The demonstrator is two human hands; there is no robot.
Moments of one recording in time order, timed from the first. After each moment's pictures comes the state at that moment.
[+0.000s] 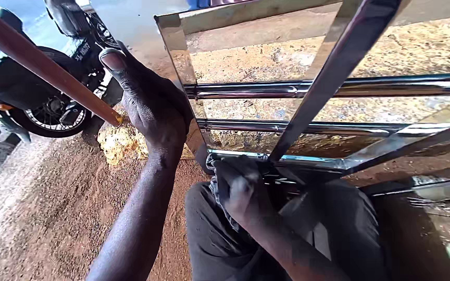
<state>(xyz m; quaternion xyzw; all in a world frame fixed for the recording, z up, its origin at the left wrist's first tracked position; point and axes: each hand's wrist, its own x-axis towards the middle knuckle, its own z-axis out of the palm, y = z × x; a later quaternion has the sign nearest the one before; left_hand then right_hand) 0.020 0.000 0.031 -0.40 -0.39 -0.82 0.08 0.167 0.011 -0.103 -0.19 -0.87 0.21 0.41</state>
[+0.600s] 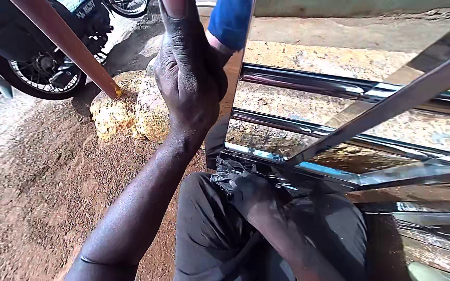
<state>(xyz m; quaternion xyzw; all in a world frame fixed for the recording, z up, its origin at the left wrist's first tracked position) 0.012 0.001 0.025 -0.40 -0.41 -0.81 0.11 0.198 0.021 -0.121 -0.22 -0.95 0.22 0.11</state>
